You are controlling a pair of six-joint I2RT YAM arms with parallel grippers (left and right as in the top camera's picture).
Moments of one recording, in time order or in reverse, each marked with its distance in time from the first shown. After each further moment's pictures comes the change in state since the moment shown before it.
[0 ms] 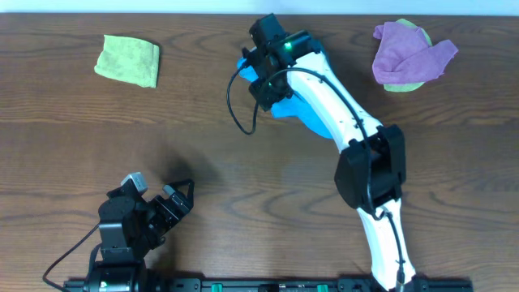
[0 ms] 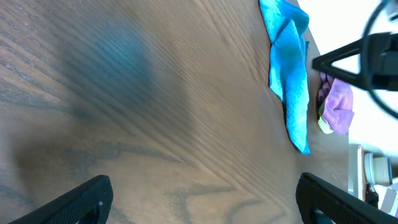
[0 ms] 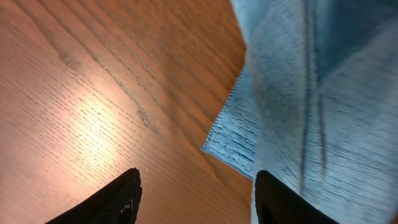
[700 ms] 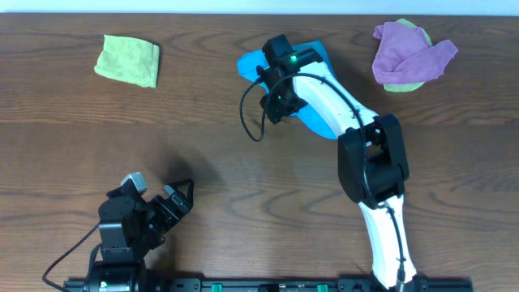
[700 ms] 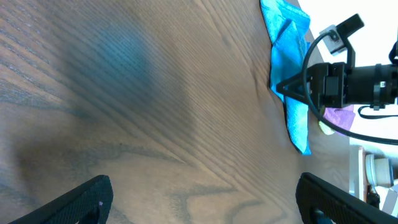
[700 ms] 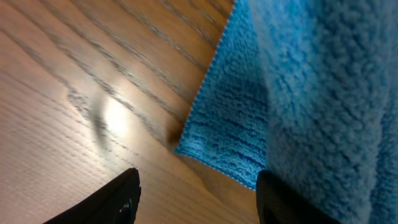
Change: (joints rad) left arm 0.000 0.000 0.000 0.000 -0.004 0.000; right arm -0.052 0.018 -0.203 0.126 -0.022 0.038
